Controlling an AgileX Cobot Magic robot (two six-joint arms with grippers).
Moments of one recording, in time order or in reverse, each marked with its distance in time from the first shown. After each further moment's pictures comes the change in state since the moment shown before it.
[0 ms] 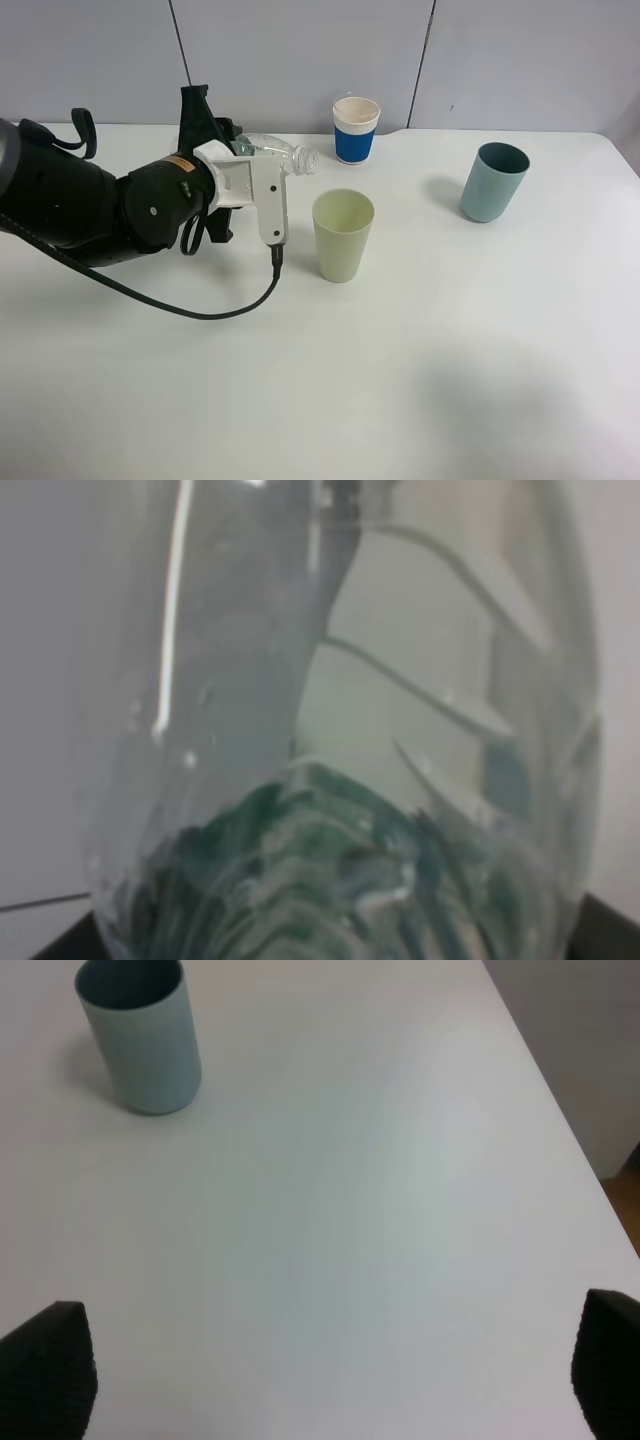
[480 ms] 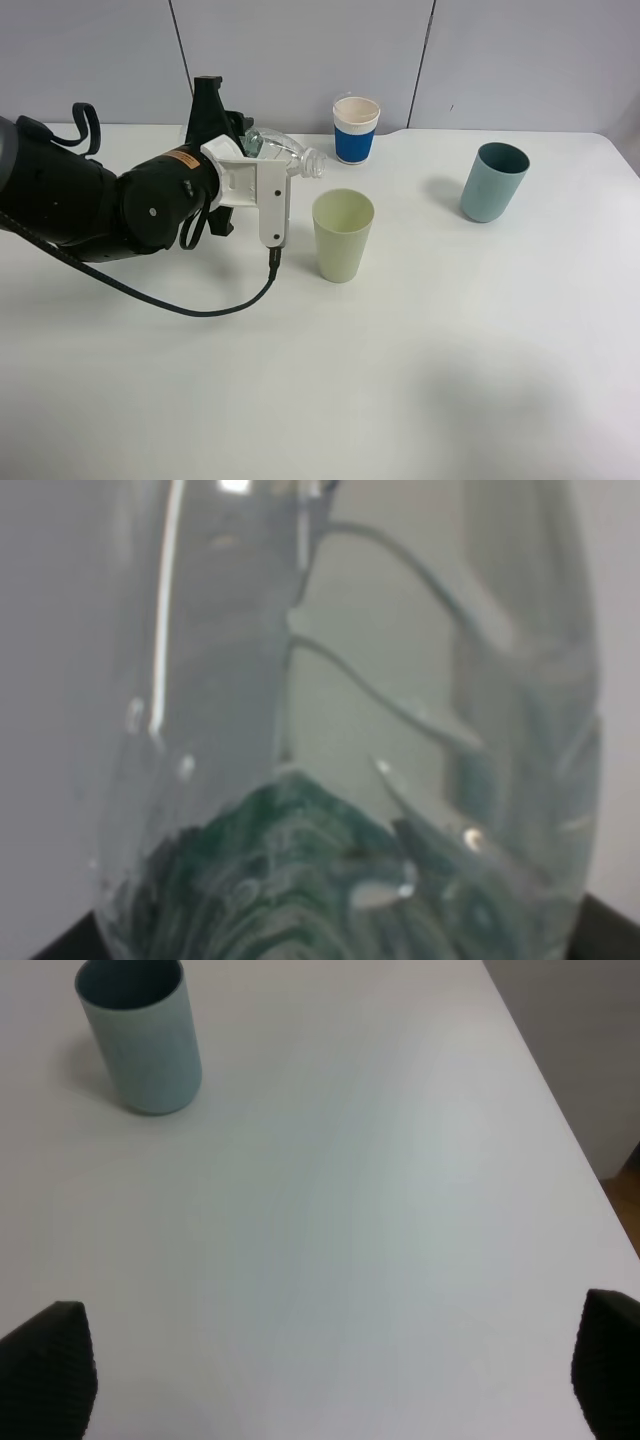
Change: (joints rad) left arm 0.000 -0.004 0.000 0.090 -0.009 0.038; right arm 0.000 0.000 0.000 0.000 0.000 0.000
